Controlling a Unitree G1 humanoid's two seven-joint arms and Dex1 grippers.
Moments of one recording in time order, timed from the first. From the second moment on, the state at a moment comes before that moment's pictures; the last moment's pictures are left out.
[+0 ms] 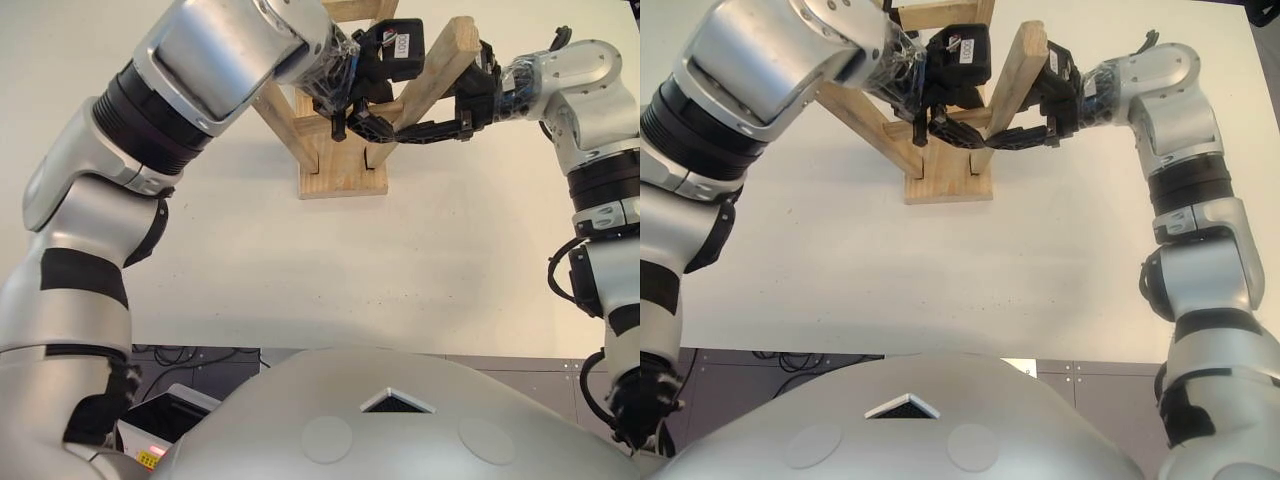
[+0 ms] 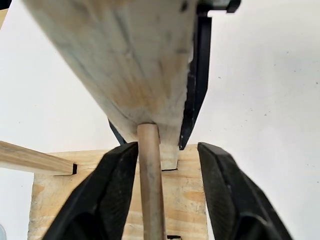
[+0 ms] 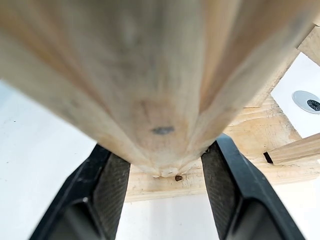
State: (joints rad) left arm -1.09 0.50 -0.76 0.07 -0.30 0.87 -1.03; right arm -0.73 -0.60 0.38 0.56 0.32 0.09 1.39
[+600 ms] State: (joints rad) left arm -0.98 0.53 -0.79 0.06 -0.03 0.63 -1.09; right arm -0.71 -0.57 0.40 0.46 0.31 0.21 1.29
